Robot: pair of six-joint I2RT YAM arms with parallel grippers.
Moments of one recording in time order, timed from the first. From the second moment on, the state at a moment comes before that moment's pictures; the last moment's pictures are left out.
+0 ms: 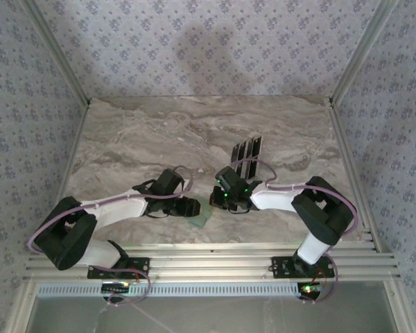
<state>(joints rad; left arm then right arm) -0.73 1.38 0.61 -0.26 0.36 -0.60 0.83 1.65 0.76 -0.05 -0.18 0.99</state>
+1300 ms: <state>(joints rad) -0.73 1.28 0.54 -0.16 0.38 -0.66 0.85 1.63 0.81 -0.11 -0.17 0.96</state>
